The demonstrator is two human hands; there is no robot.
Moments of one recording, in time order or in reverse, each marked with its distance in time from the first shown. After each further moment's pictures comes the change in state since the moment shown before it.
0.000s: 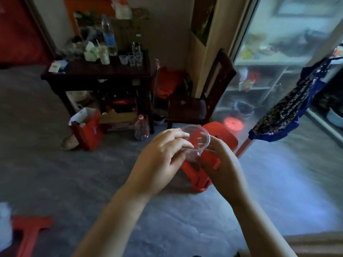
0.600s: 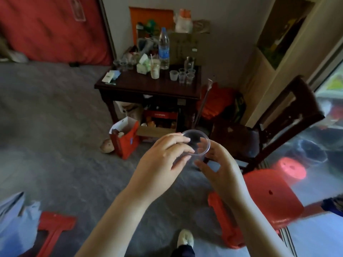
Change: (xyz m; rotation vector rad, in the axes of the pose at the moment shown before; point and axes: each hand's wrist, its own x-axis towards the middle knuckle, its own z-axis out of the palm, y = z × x) left_hand 0.136 -0.183 -0.047 0.233 0.134 -0.184; right_hand 0.247 0.067 0.132 0.159 -0.212 -0.152
